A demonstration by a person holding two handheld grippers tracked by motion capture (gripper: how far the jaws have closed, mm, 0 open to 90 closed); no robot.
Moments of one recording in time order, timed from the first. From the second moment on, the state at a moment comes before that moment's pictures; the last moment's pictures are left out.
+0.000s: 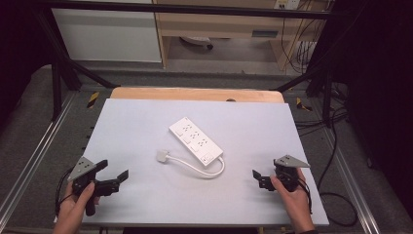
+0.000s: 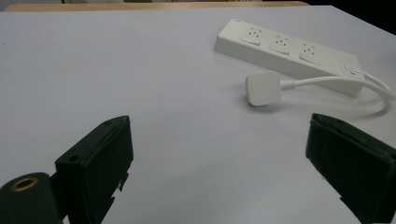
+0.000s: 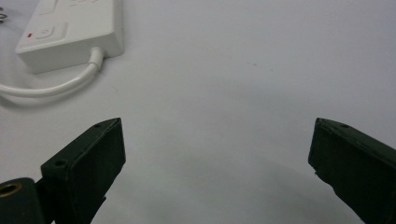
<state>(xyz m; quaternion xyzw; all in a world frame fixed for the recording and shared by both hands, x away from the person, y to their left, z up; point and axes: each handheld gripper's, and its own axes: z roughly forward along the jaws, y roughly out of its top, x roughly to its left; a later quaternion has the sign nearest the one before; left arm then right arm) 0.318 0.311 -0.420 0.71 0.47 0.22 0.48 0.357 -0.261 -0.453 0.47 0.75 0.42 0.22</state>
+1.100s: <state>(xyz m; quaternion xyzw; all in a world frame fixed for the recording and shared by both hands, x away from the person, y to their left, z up) 0.317 0.313 -0.418 0.71 0.46 0.22 0.49 0.348 -0.253 -0.421 0.45 0.72 0.48 0.24</state>
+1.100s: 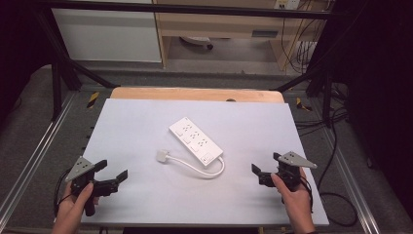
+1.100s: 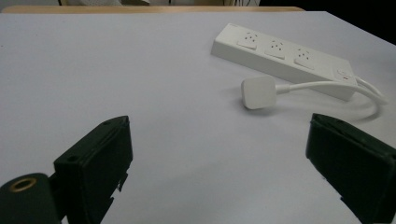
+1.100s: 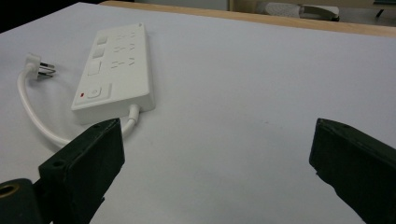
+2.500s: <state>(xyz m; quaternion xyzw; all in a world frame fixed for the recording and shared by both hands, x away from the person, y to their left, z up) 0.313 0.314 -0.420 0.71 0.46 0.21 0.48 0.373 -0.192 -0.347 0.39 0.73 0.51 0.24</state>
